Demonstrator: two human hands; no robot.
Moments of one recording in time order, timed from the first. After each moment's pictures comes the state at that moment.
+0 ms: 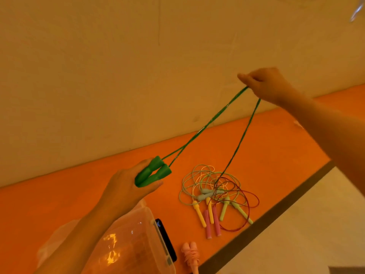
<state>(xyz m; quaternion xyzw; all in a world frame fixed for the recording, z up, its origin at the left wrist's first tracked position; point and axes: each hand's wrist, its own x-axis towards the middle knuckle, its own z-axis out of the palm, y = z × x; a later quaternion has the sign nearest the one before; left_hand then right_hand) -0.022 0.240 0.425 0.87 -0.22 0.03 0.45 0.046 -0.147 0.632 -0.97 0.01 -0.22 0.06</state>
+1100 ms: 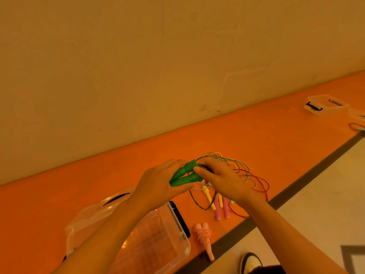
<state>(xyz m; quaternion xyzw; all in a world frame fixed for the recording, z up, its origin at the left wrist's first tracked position) -0.057 0.216 0.407 0.90 -0.34 0.04 0.28 -0.101 0.008 0.418 -0.87 -0.07 -0.02 0.49</state>
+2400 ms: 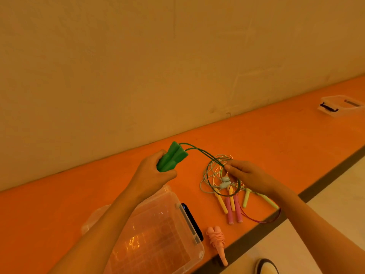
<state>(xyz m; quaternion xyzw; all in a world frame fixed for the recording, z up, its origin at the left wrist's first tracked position) -0.043 0.261 0.427 0.83 -0.16 -0.06 0.53 -0.087 -0.044 0.406 -0.90 -0.06 0.05 0.42</state>
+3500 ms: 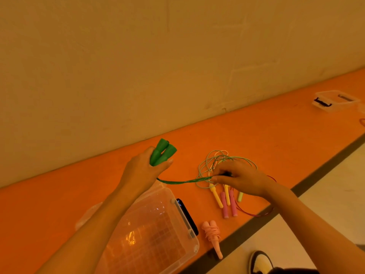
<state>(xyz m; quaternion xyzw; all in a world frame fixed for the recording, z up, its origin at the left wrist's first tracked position) -0.033 0.257 0.415 0.92 -0.13 0.02 0.38 -0.099 -0.029 0.417 -0.94 -0.16 0.06 0.28</state>
